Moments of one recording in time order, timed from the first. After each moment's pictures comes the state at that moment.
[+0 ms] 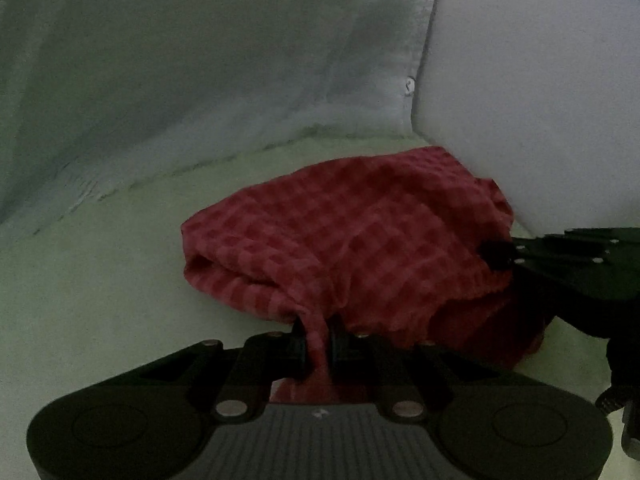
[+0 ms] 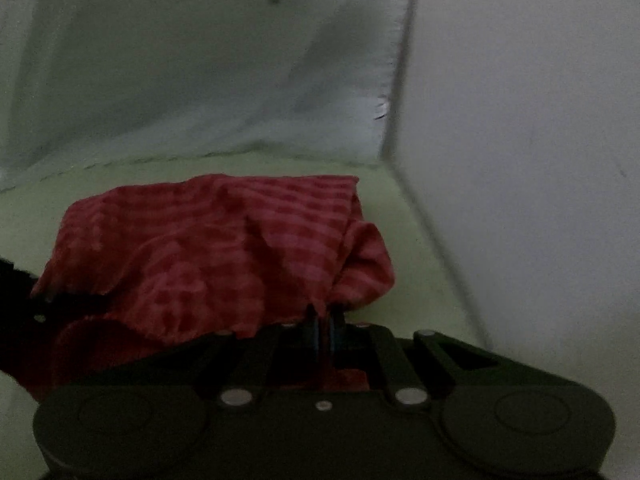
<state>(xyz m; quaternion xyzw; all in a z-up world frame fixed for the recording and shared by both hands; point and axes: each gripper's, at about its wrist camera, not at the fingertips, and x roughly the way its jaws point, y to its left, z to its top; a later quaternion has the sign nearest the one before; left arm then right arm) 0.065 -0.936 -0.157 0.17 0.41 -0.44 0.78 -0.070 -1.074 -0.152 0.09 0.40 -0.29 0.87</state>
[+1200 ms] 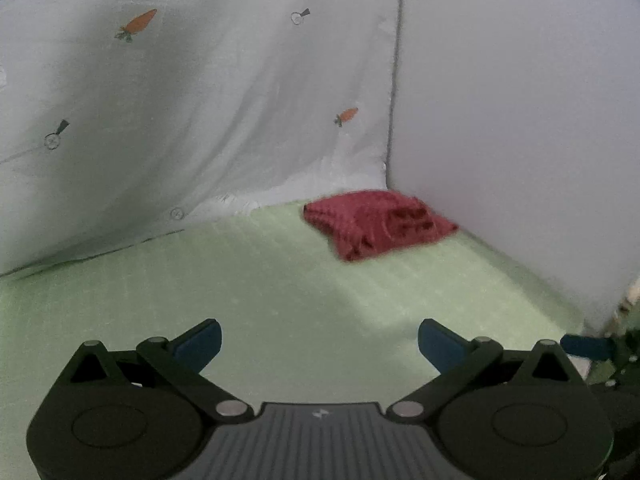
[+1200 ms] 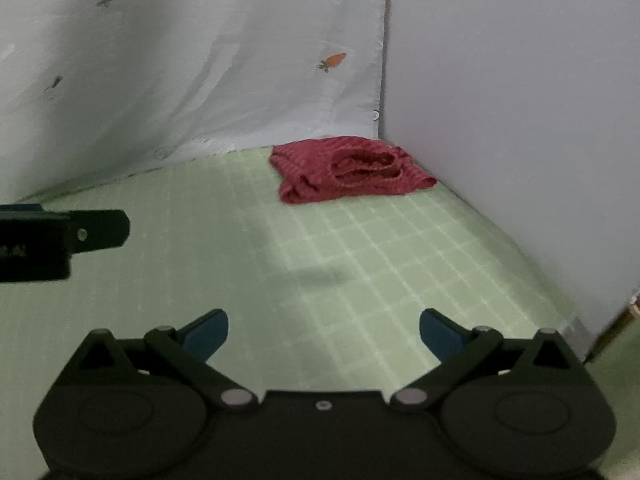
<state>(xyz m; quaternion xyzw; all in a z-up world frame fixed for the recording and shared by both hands) -0.136 -0.578 -0.029 0.14 0.27 -0.45 0.84 -0.273 -0.686 -0.059 0.13 0.32 -0.37 0.86</state>
